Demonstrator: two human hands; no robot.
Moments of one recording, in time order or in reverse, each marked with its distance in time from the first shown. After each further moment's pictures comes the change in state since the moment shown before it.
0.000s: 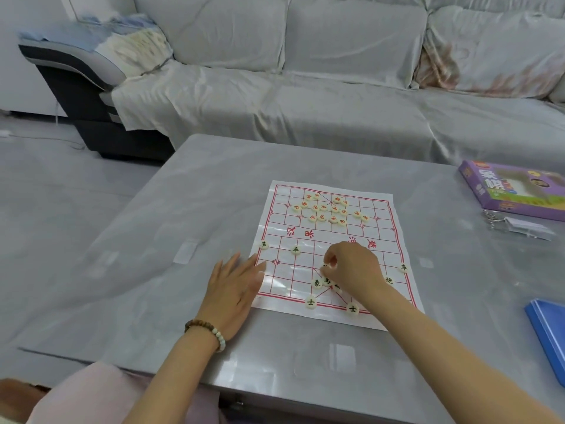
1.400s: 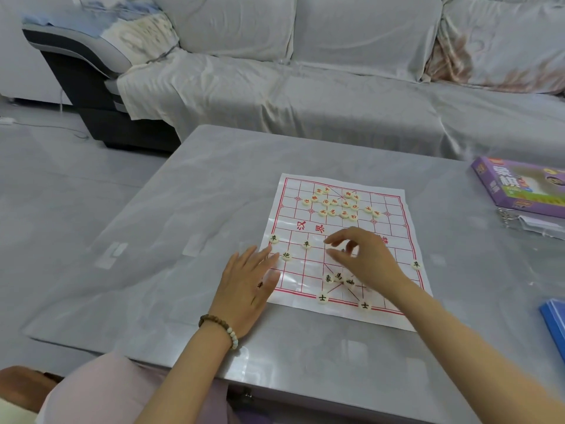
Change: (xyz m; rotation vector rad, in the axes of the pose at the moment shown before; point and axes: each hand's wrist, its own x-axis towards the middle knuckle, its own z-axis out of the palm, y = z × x) left_hand -0.002 0.005 -0.001 -0.040 0.050 0.061; right_hand -0.003 0.003 -0.006 0.425 0.071 -0.111
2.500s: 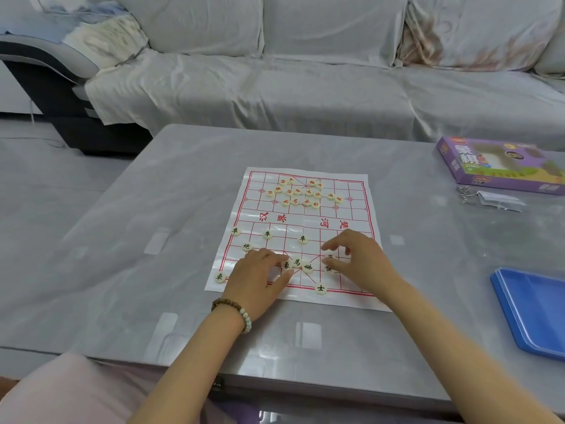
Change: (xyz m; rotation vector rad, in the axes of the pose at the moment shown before) left_hand 0.021 0.078 0.028 0.023 -0.127 -0.017; right_hand -0.037 0.055 -0.030 -0.129 -0.032 0.041
